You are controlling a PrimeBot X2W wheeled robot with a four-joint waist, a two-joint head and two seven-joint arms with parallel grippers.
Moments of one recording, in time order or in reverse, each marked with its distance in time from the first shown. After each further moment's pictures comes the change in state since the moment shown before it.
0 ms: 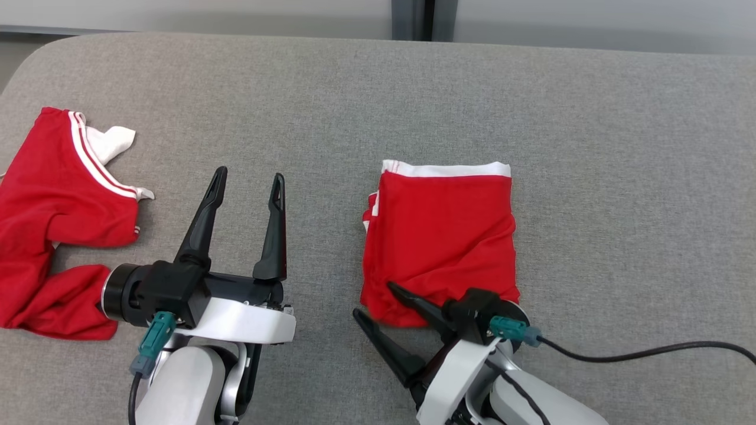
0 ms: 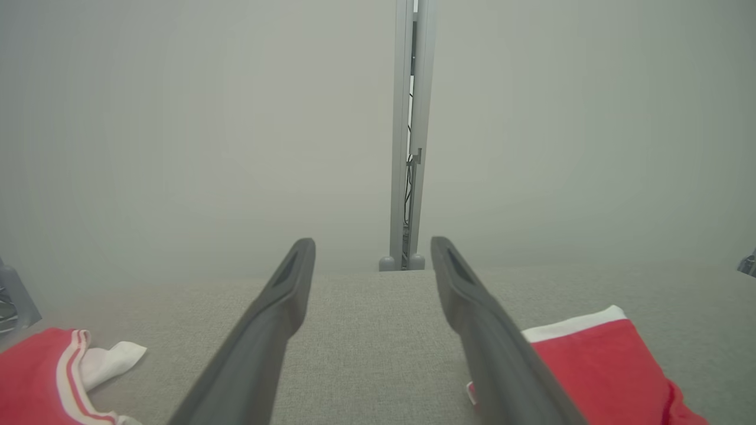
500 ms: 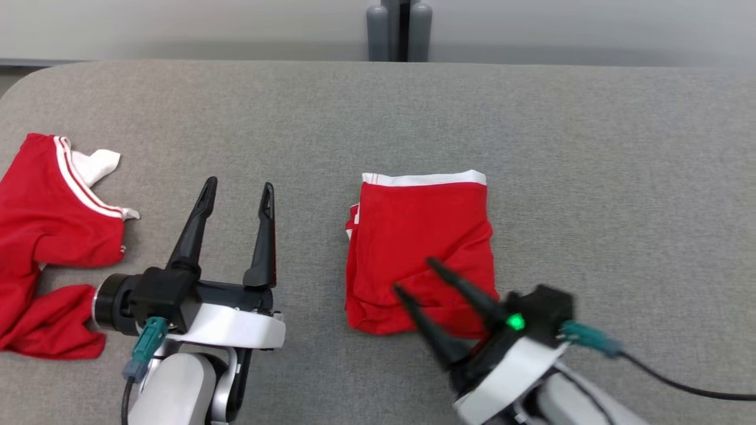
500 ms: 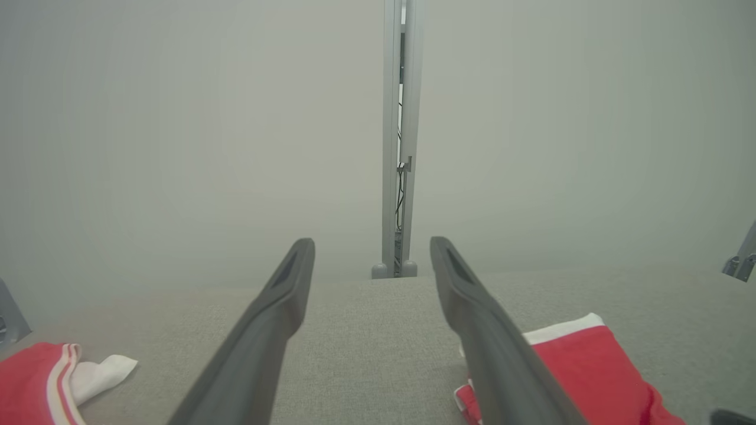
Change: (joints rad) left arm 0.019 0.018 0.006 0.012 -0.008 0.009 -0.003; right arm 0.124 -0.089 -0.124 -0.271 -0.035 0.000 -0.020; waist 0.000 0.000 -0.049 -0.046
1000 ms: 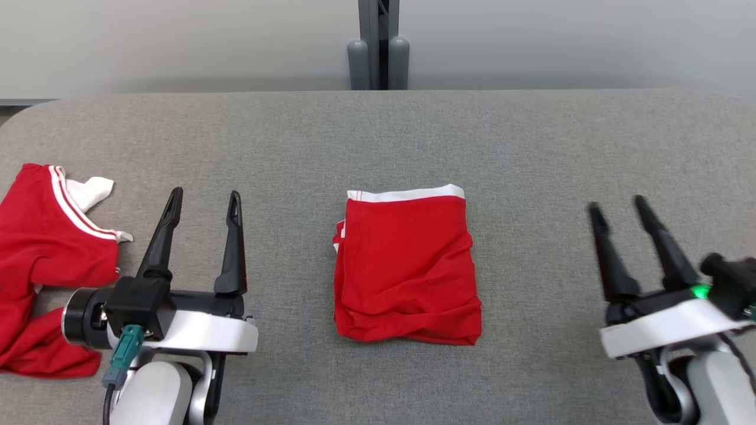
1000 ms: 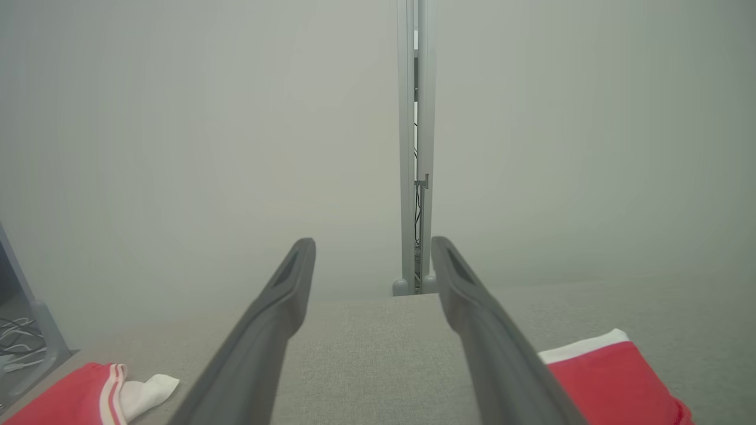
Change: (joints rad) left arm 0.027 0.042 0.040 0.012 0.006 0.026 -0.008; right arm 0.161 -0.012 -0.615 -0.097 -0.188 0.000 0.040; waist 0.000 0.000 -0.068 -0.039
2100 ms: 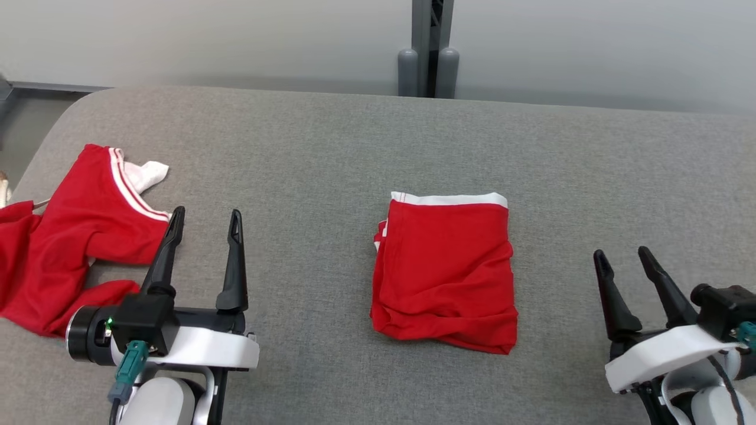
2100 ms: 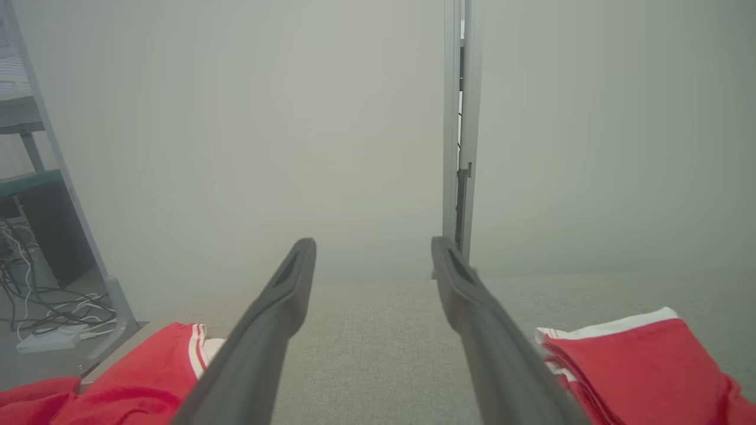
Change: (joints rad) left arm 0.050 -0.011 0.024 0.007 0.032 -0.015 -0.004; right arm 0.110 0.053 -0.130 -0.007 -0.079 0.000 0.137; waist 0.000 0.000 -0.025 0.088
